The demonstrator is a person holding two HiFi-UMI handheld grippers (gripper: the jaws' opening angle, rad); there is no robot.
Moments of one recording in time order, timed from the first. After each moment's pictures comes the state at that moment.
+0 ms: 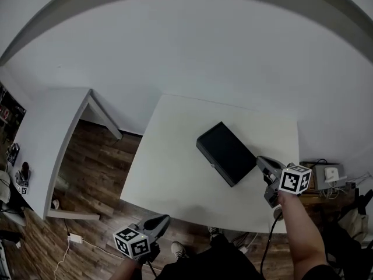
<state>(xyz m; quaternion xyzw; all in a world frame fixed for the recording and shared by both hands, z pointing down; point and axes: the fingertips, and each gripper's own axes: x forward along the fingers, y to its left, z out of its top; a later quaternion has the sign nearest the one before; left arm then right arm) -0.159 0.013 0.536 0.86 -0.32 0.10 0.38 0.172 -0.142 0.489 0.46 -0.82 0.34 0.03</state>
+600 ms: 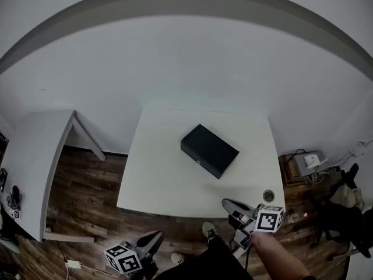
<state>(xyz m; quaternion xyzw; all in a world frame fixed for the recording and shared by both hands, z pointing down) -0.191 0.083 0.492 0.87 -0.24 0.02 0.42 0.034 0.040 0.458 0.41 -0.79 0.44 -0.13</state>
